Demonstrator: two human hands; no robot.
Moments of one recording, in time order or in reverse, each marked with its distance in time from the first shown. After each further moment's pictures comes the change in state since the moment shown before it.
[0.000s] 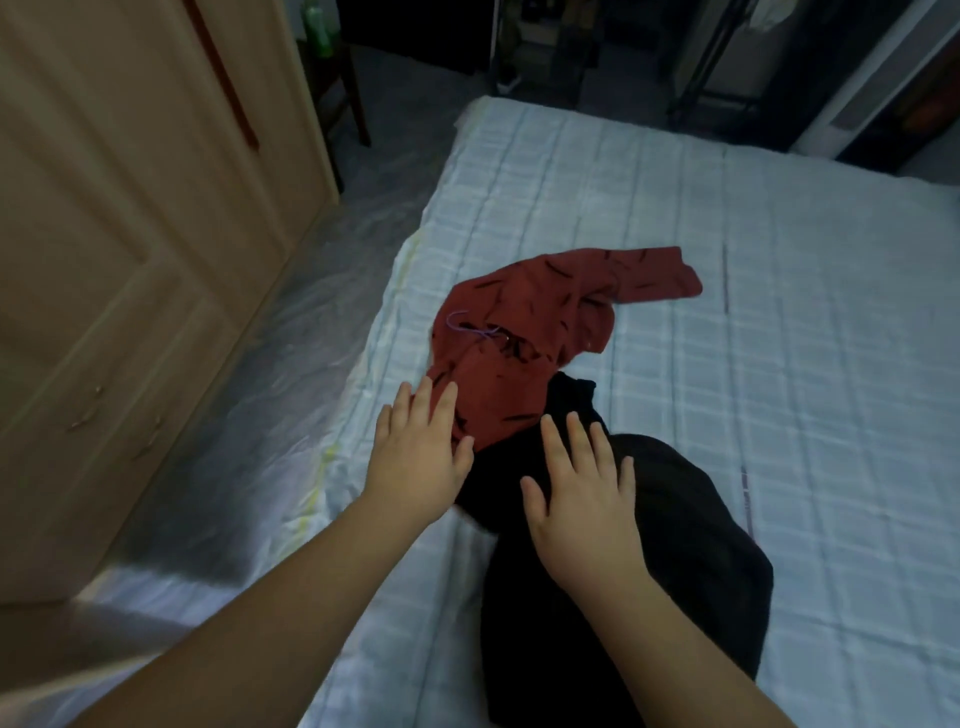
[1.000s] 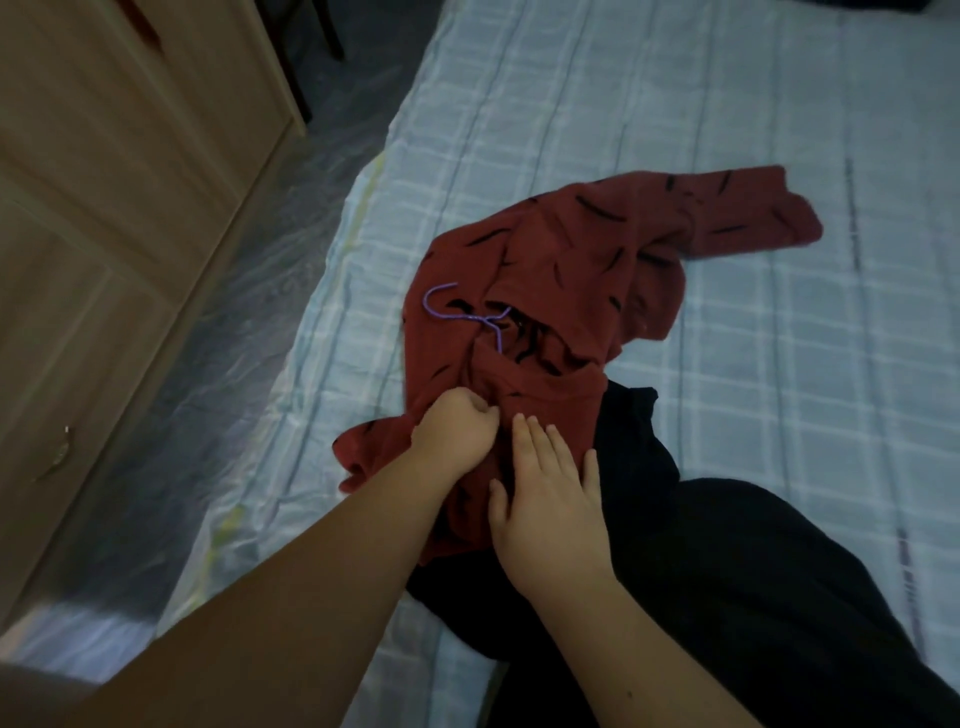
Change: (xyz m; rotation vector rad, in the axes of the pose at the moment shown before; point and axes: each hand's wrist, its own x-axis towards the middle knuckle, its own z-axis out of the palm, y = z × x) left_hand 0.229 -0.015 0.197 -0.554 -0.267 -0.397; right_hand 0.186 0.045 0.188 0.090 -0.140 -0.001
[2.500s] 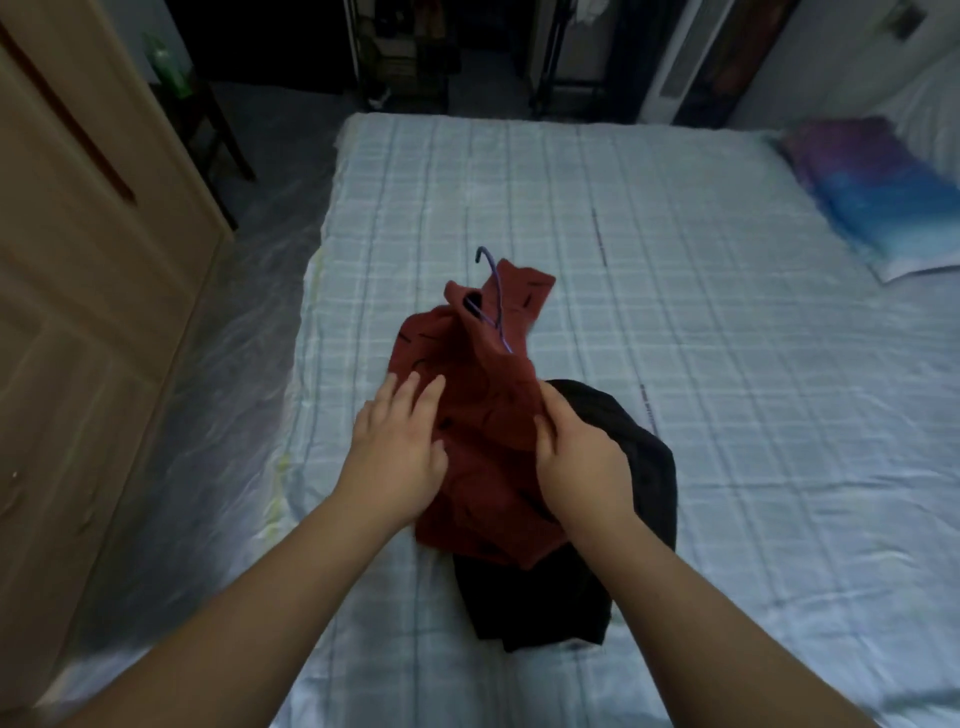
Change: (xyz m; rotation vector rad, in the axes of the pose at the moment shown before) left_hand -0.372 0.031 -0.123 0.596 0.171 0.701; right_hand -0.306 -0.052 -0.212 0.234 0.382 0.293
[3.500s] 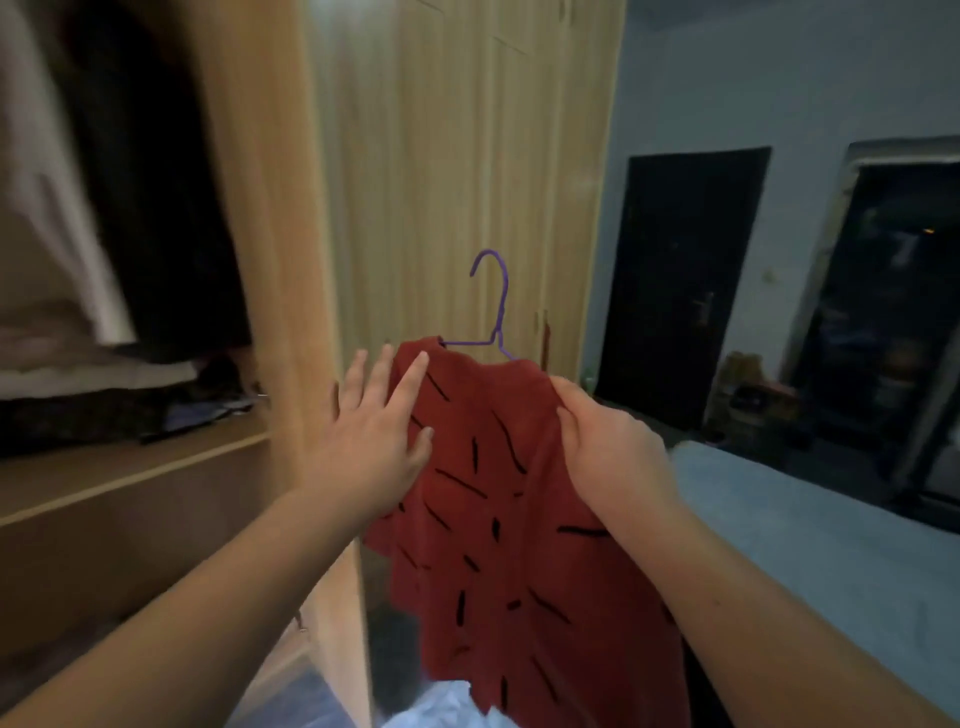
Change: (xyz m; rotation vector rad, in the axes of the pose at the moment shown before) left_hand -0.465 0.121 -0.304 0.452 0.837 -0.646; right_hand -0.295 -0.194 -0.243 0.072 0.172 -1.136
